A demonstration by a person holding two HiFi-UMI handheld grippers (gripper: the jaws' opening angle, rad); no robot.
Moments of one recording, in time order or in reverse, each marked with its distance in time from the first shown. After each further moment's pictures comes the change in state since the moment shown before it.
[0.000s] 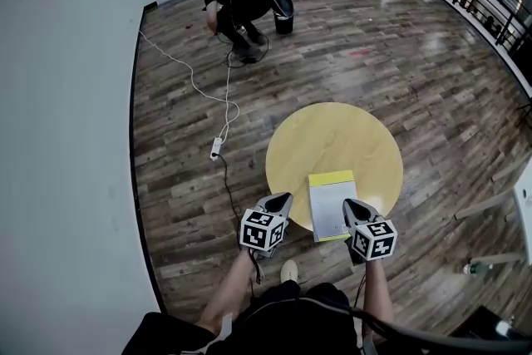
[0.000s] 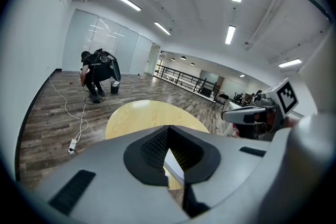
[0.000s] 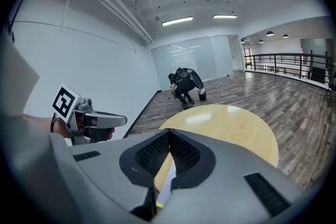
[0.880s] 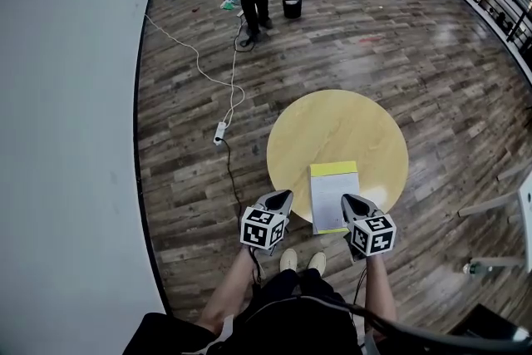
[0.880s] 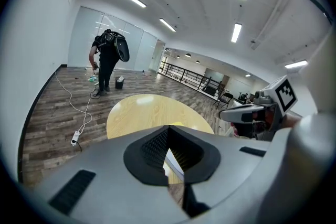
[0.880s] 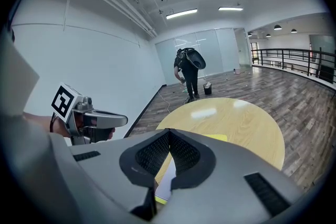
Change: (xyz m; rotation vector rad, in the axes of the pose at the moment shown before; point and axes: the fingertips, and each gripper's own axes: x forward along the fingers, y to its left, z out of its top) left arm 0.005 -0.007 -0.027 -0.034 0.033 0.038; right arm 0.010 -0.004 -0.022 -0.014 0.067 0.061
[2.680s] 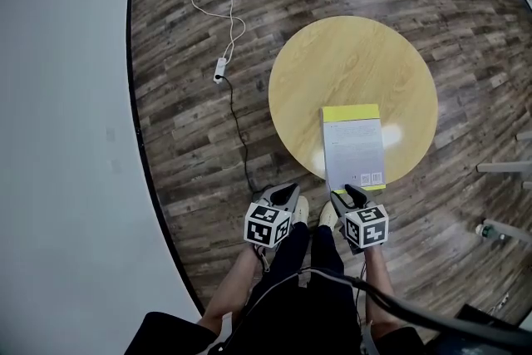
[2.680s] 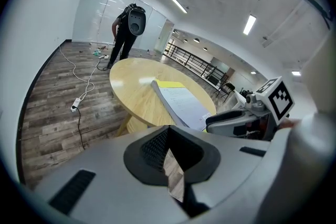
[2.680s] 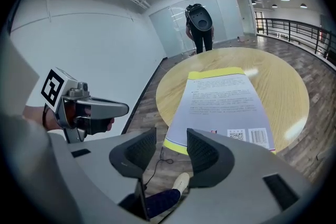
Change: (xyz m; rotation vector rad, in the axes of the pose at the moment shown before) left arm -0.003 -0.006 -0.150 -0.136 0.203 -0.002; right arm 0.031 0.038 -0.170 0.090 0.322 0.070
